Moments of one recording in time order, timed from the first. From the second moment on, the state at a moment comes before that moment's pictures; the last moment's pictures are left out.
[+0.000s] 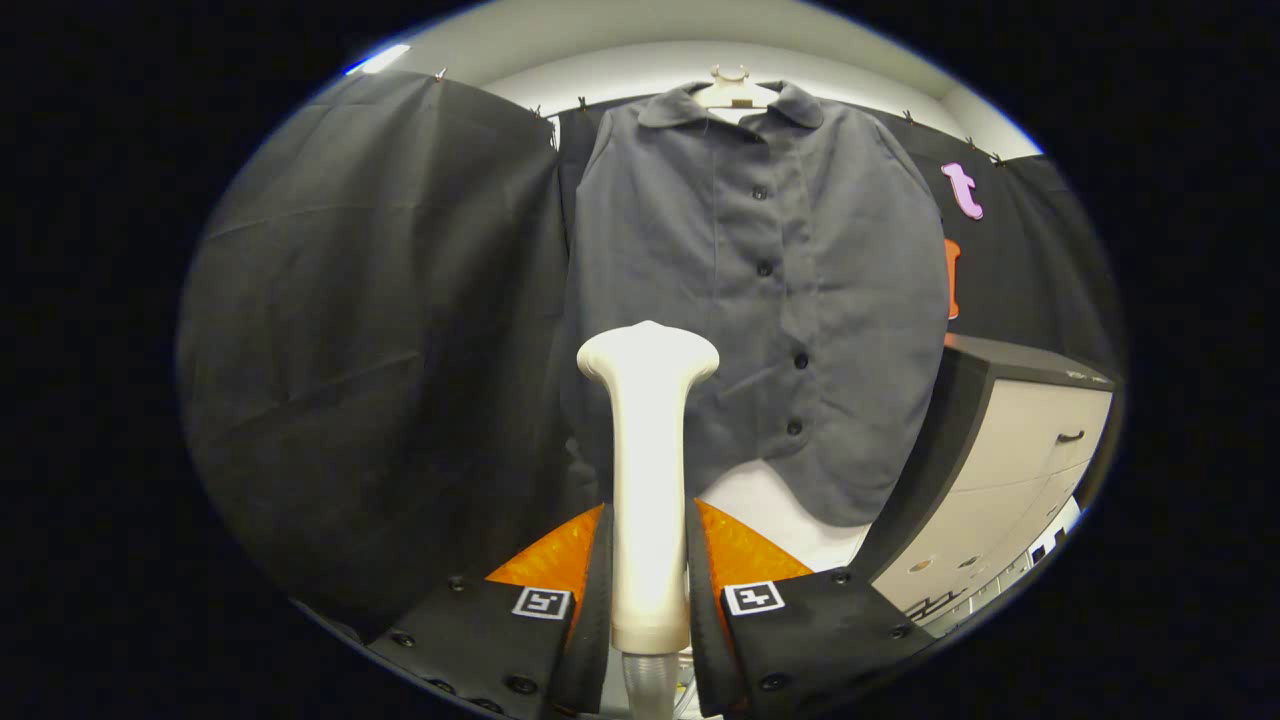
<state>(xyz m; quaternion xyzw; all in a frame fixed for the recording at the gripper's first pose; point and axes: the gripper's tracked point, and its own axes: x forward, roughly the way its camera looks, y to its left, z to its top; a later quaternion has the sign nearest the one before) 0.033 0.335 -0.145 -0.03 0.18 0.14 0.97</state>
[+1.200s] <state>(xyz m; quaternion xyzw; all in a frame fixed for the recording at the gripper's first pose) -0.017 0.135 0.074 -0.02 0.03 0.04 1.00</state>
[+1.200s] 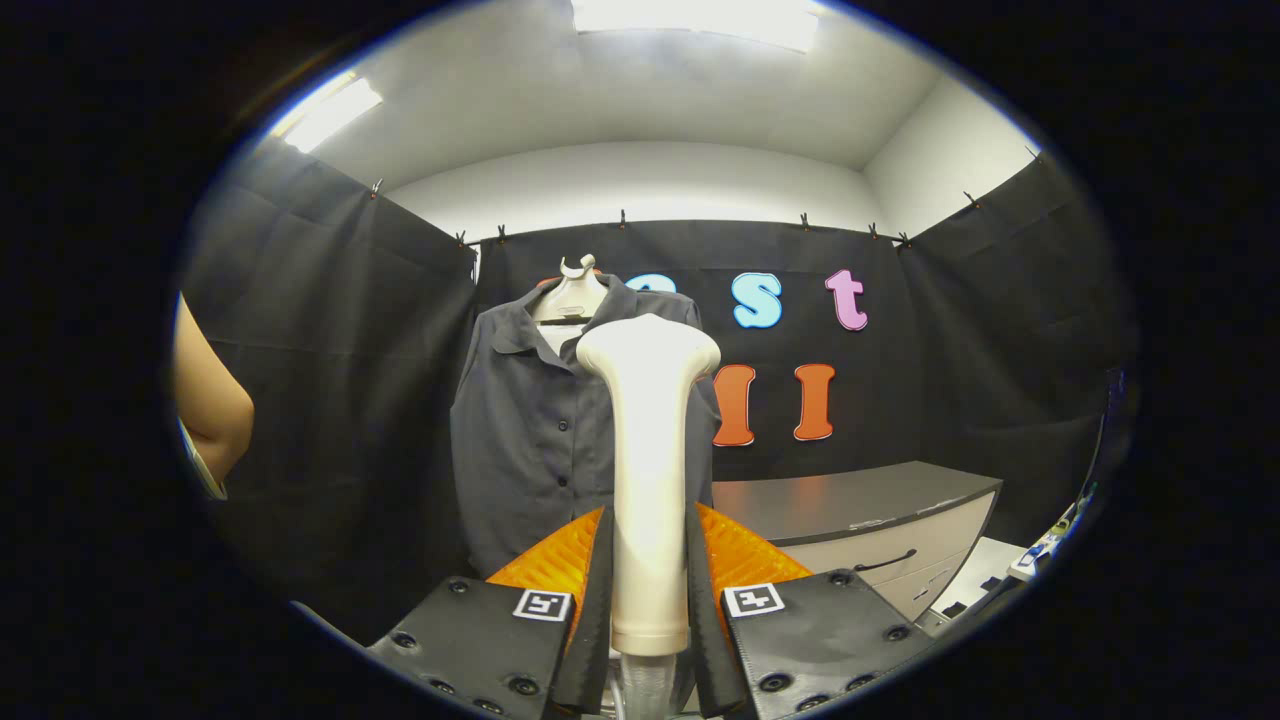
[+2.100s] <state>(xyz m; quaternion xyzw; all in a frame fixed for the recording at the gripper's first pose) -0.028 0.043 0.077 -0.02 0.02 0.04 1.00</state>
